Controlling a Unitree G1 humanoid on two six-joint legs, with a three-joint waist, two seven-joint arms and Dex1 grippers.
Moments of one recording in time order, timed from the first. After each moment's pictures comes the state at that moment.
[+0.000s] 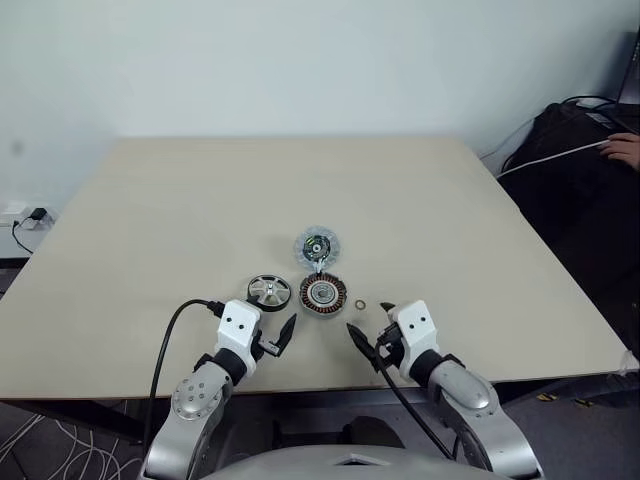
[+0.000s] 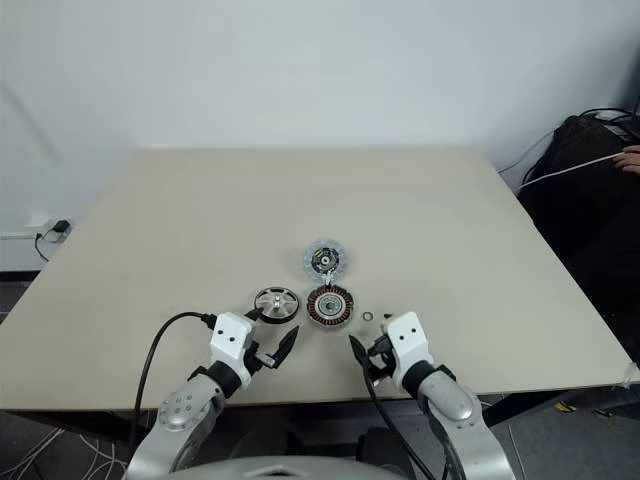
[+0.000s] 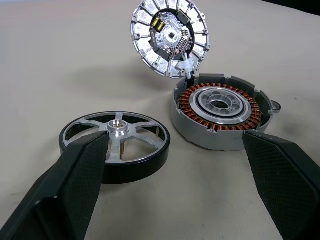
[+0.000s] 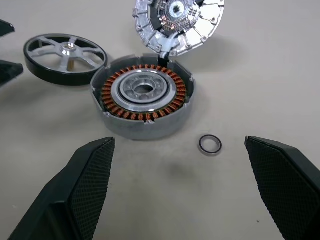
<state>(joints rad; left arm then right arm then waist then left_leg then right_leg) 0.34 0.20 -0.22 -0.27 -0.06 0.14 -0.33 0.34 -0.28 0.16 -0.41 0.10 0.38 0.39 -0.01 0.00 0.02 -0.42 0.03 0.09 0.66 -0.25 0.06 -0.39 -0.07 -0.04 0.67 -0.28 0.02</state>
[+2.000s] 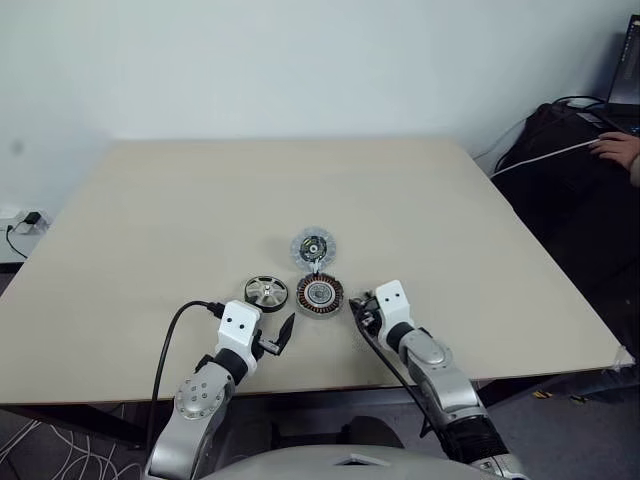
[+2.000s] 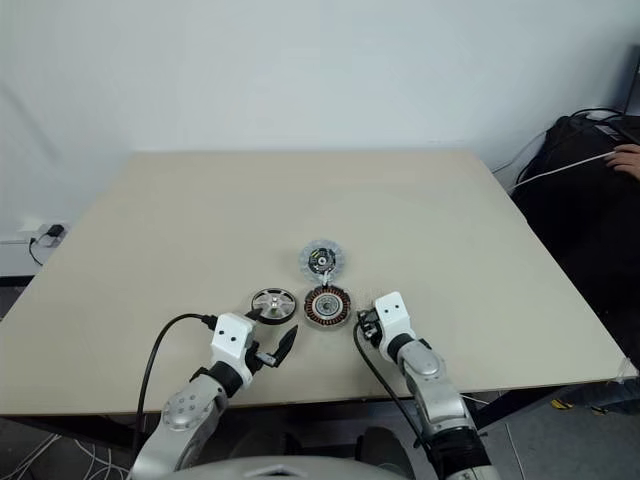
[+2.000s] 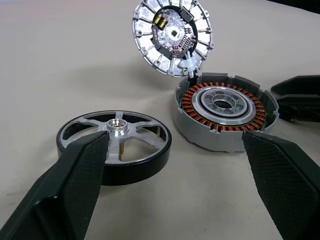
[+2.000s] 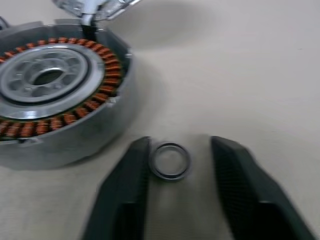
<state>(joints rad) 0.33 0.17 -0.21 -0.24 -0.05 0.12 -0.31 0.01 -0.17 0.15 0.20 0.03 0.18 0.33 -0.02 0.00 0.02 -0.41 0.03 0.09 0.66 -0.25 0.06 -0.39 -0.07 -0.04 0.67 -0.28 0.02</state>
